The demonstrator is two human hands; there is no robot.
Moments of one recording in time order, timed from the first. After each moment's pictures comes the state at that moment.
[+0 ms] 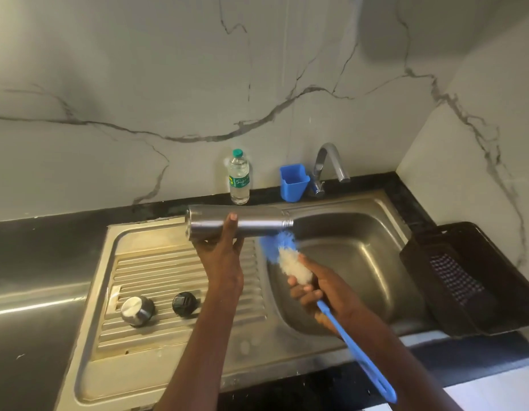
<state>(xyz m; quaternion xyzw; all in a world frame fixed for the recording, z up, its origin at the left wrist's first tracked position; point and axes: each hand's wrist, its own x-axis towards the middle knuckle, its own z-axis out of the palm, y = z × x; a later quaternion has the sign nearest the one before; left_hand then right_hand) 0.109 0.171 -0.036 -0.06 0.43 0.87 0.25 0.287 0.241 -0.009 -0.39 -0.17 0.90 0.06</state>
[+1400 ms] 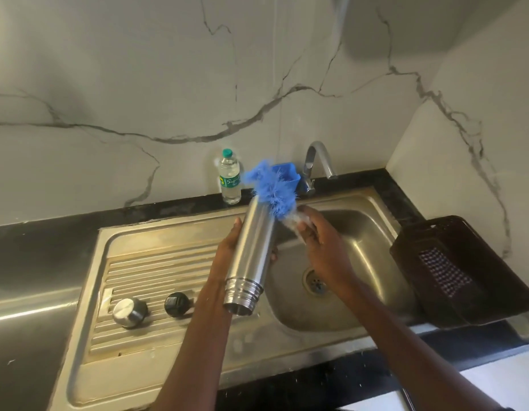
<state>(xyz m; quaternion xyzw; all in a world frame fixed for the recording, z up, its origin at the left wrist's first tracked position) 0.116 0.174 -0.032 0.02 0.39 0.68 0.62 0.280 0.289 -0.016 -0.34 -0.78 0.43 0.30</state>
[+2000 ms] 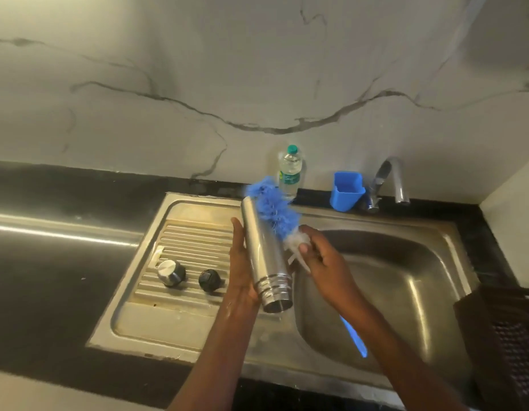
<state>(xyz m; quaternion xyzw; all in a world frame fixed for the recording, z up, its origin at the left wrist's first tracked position) 0.122 0.153 -0.039 -0.07 0.29 0.81 0.51 0.241 0.279 -0.022 -0.22 -0.76 0.59 0.13</state>
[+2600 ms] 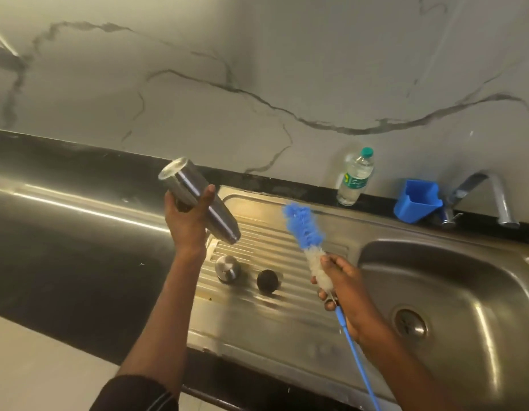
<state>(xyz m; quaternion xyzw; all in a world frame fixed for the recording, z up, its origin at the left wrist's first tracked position) -0.050 -0.014 -0.019 -0.03 0.64 0.77 0.00 0.171 0.187 -0.054 -0.35 -0.56 0.75 0.06</state>
